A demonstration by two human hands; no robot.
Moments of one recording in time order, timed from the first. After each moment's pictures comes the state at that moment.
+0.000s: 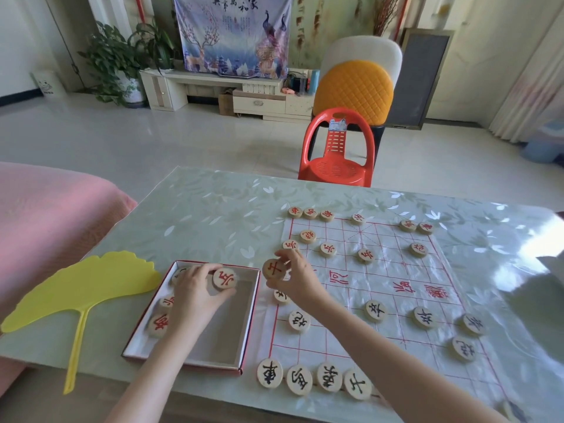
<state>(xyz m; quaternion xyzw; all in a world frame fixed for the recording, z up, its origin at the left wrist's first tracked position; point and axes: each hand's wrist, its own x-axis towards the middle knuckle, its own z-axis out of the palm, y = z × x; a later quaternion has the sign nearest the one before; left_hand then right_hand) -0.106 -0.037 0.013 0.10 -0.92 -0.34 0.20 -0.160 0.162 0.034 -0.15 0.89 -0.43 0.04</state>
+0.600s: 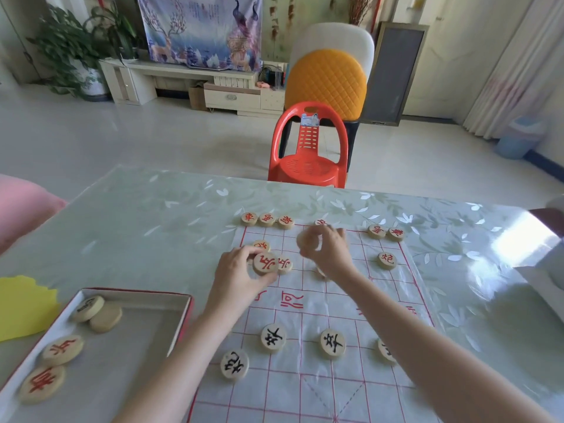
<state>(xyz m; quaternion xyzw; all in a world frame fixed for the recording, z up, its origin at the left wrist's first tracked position) -0.212 0.128 0.025 -0.01 -0.90 -0.41 0.14 -0.295 0.310 0.024 -0.04 0.94 -0.33 -0.06</state>
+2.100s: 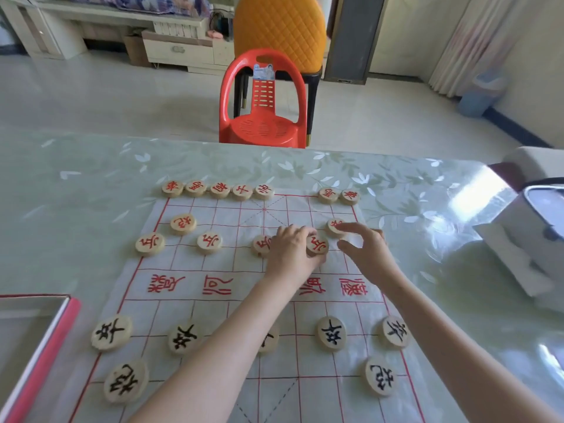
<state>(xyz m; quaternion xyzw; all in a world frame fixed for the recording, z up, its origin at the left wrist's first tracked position) -0.287 0.330 -0.042 -0.13 -0.94 -0.32 0.04 -0.279 0.488 -0.028 0.05 0.92 -0.38 -0.04</state>
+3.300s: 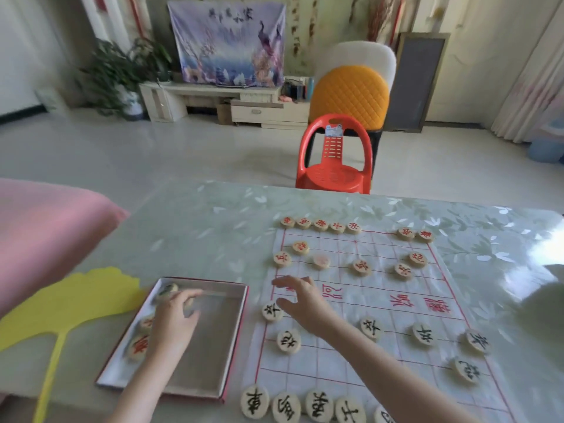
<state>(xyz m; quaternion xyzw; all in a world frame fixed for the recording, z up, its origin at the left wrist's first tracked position) -0.114 -0.038 -0.007 0.14 -0.92 -0.35 0.14 -0.166 0.209 0.026 -0.18 0.91 -0.38 0.09</state>
